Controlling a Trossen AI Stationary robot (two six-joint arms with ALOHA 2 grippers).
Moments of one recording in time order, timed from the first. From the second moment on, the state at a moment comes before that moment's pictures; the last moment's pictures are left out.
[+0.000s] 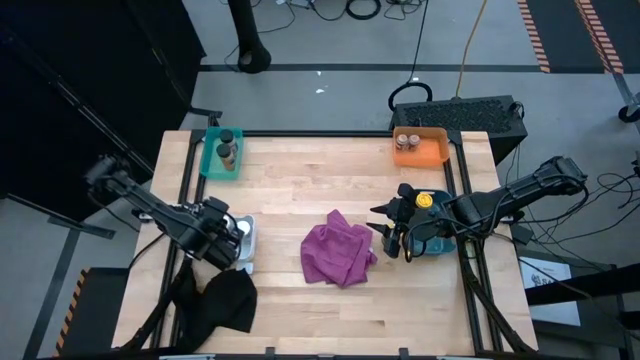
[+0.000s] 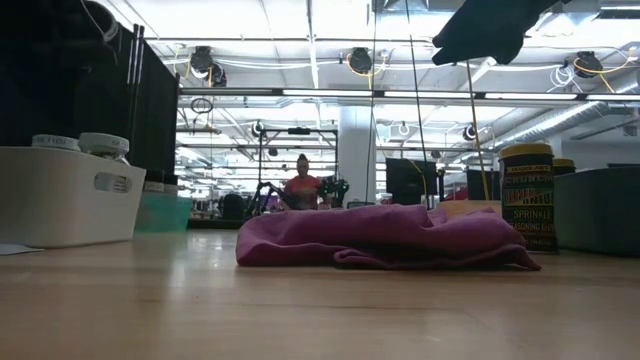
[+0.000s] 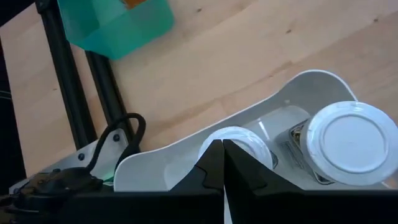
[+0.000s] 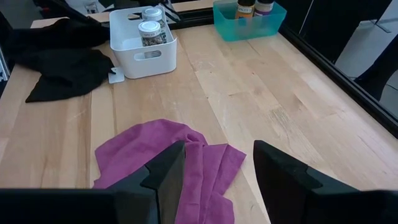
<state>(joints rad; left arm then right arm) -0.55 1.28 0.93 -1.52 -0.45 -1.71 0.35 1.10 0.84 -0.34 0.56 0.42</state>
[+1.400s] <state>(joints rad) -0.57 1.32 1.04 -1.51 -0.23 -1.01 0.35 1.10 0.84 -0.34 0.56 0.41</state>
